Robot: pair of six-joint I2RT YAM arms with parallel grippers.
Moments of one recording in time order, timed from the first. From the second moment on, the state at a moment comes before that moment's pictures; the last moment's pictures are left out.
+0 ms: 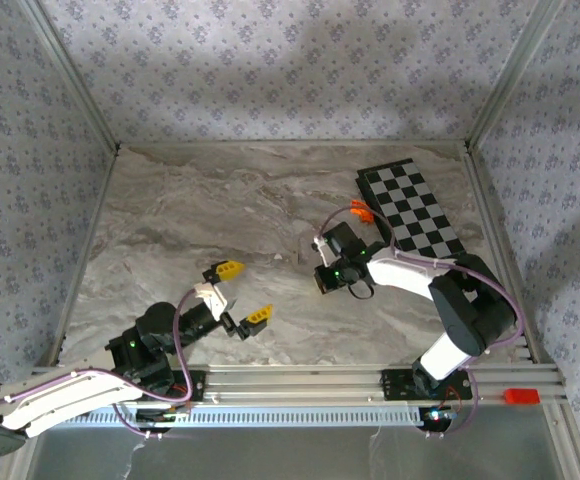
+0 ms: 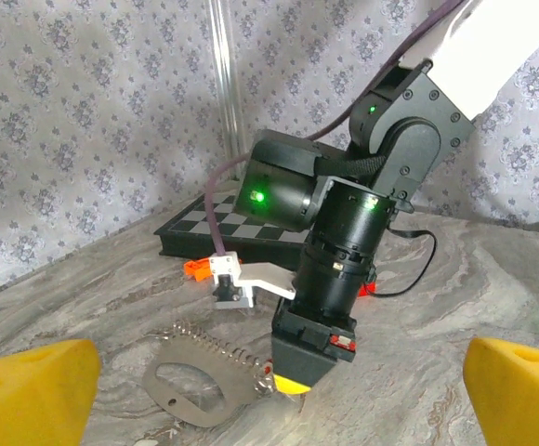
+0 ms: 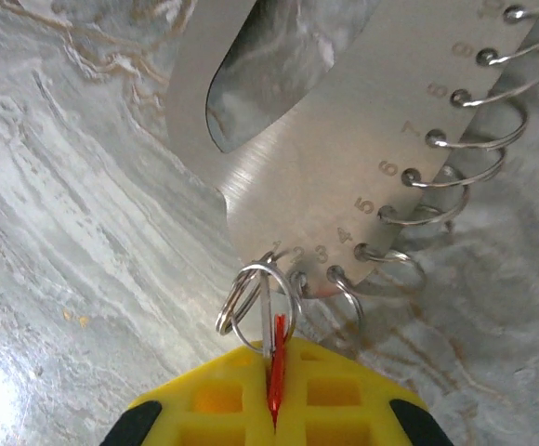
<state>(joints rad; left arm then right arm) -1.14 0.40 0.27 0.15 -0.16 0.06 0.64 1.58 0.81 -0.32 -0.21 0.23</state>
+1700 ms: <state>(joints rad) -0.73 0.77 0.47 0.00 -0.55 -0.05 0.45 0.55 0.47 -0.33 0.28 0.18</state>
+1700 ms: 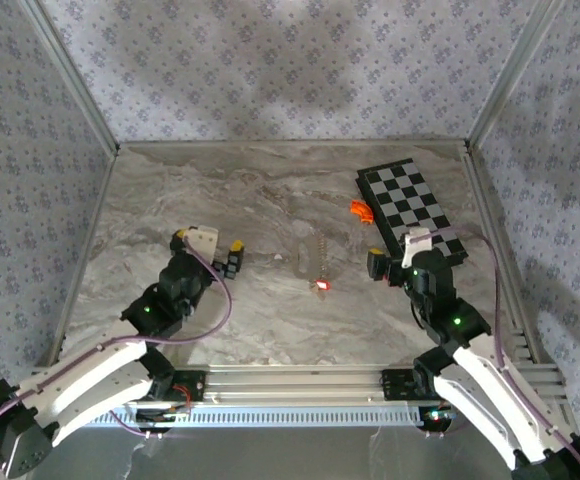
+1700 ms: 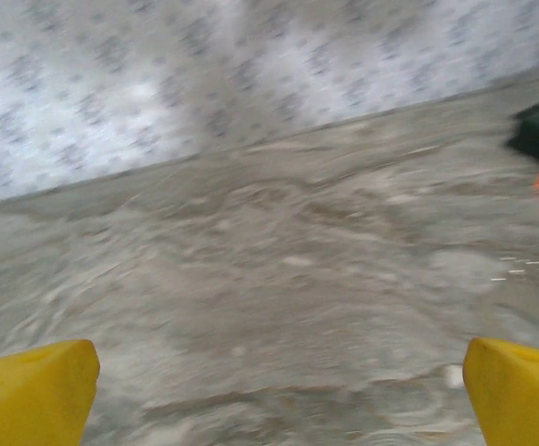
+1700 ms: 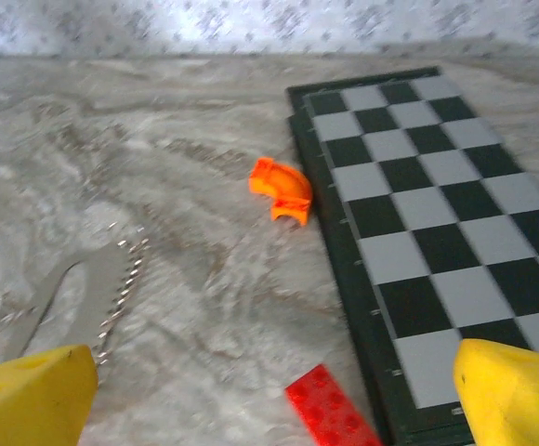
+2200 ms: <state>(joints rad) -0.52 0.89 0.40 0.02 -0.68 -0.03 0.39 0.50 0.27 -0.11 0.35 -0.01</state>
